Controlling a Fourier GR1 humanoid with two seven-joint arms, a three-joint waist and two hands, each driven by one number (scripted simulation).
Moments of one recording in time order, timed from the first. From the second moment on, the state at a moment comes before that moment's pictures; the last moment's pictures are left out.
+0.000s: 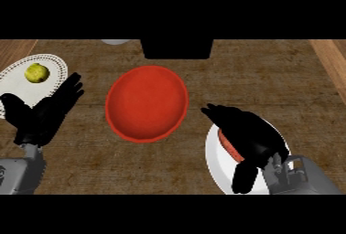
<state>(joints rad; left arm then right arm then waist) -0.20 0.37 0.01 -1.48 0.23 -0.09 0.25 -0.43 -0.36 0.50 -1.86 0.38 0.63 0.82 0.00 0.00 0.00</state>
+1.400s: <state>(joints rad) -0.23 0.30 0.09 -1.46 0.15 -0.17 0.26 -0.38 -0.22 0.42 -1.58 0.72 0.68 0.62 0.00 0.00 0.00</state>
